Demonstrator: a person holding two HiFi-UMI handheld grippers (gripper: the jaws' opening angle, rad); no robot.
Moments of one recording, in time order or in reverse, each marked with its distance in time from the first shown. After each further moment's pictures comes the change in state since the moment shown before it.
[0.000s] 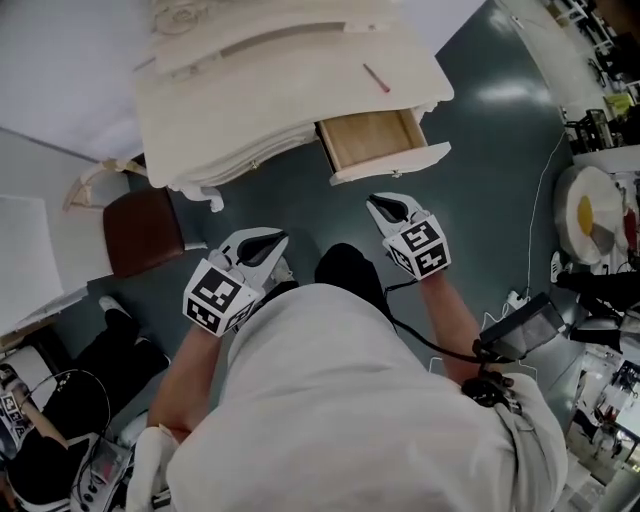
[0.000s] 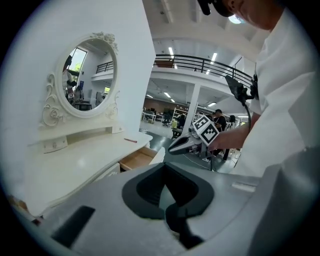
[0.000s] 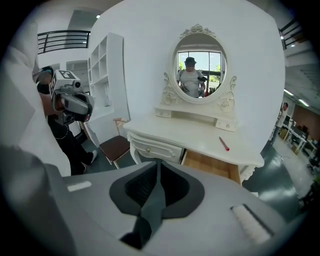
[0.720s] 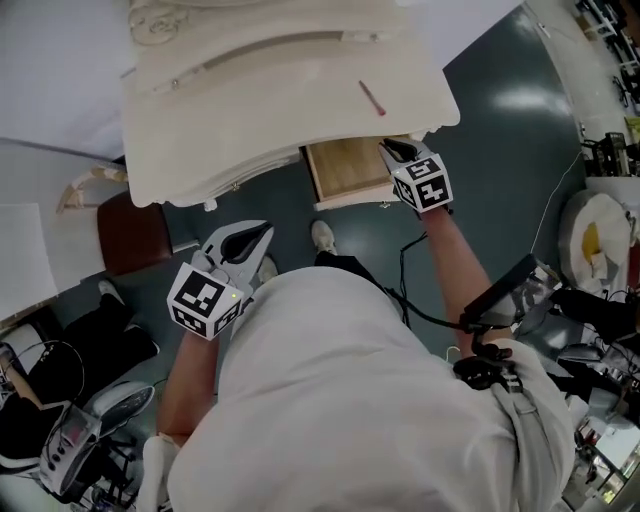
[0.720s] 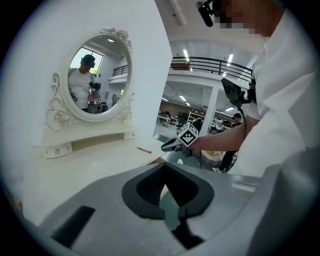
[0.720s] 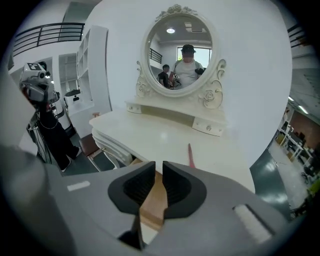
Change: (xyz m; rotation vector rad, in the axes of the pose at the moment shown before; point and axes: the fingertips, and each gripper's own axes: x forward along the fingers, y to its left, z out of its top) left arm 0.091 0.112 0.018 -0.147 -0.053 0.153; right arm 0.164 -0.227 0.008 -0.049 0.103 -0.037
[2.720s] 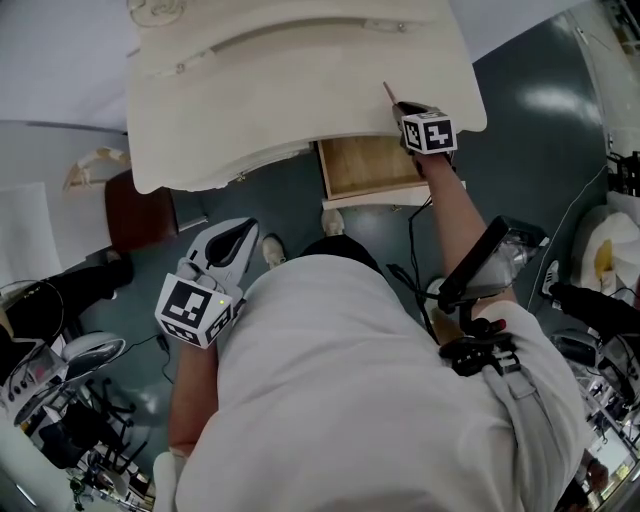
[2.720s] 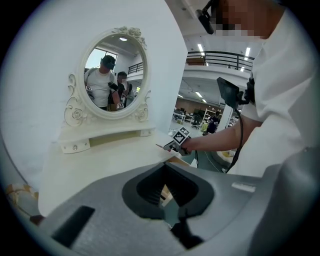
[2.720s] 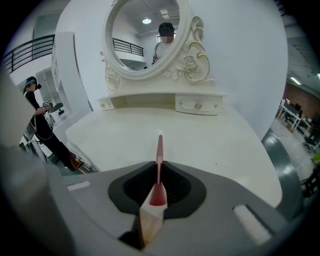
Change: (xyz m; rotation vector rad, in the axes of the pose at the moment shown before) left arm 0.000 -0.003 0.014 -0.057 0.031 0.188; right arm 0.081 -0.098 -0.016 0.216 0.074 -0.014
